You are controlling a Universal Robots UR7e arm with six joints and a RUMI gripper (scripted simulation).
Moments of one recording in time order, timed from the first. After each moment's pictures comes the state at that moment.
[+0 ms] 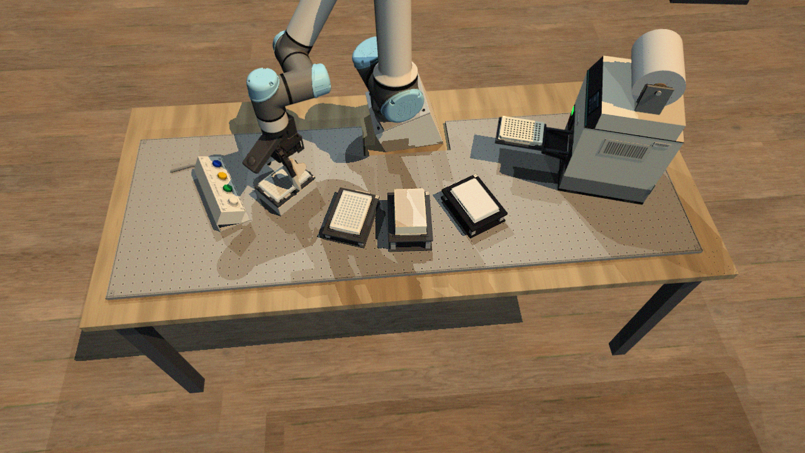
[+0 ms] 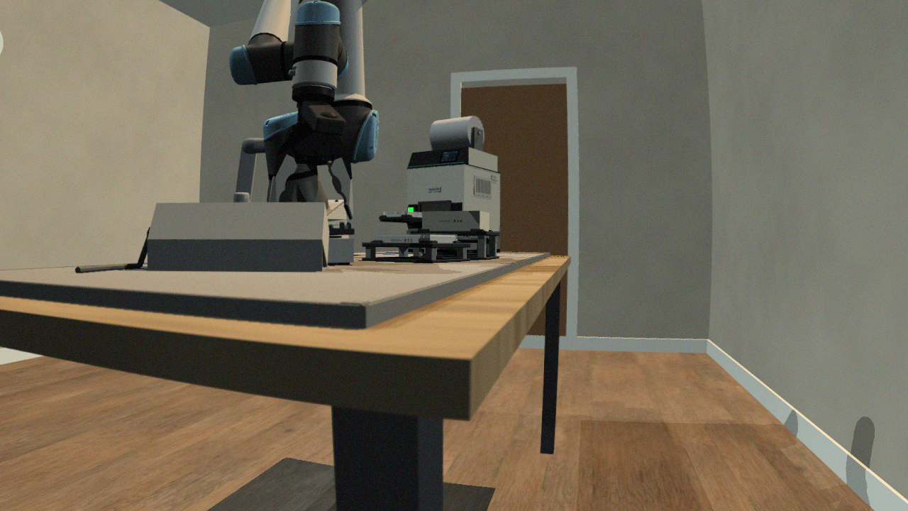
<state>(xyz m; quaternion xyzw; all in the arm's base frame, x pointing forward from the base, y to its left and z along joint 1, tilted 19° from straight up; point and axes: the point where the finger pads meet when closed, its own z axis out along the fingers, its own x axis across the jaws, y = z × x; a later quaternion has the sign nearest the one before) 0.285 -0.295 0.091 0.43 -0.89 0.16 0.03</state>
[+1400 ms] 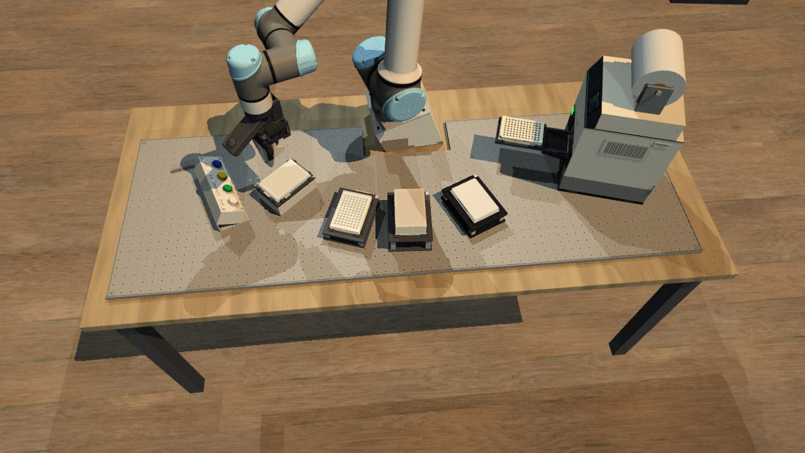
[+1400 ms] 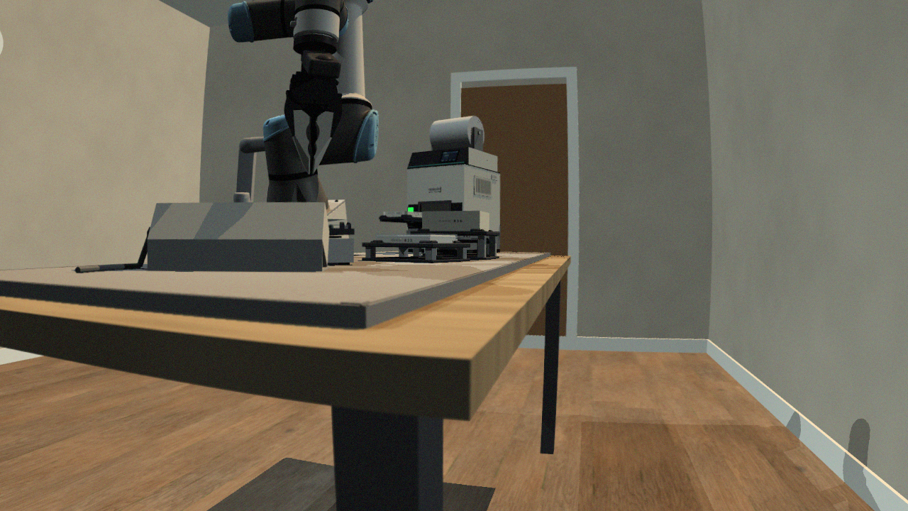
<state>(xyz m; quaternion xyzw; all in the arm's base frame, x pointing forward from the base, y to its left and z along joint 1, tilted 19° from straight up) 0.293 -0.291 0.173 0.38 -0.91 0.17 0.02</state>
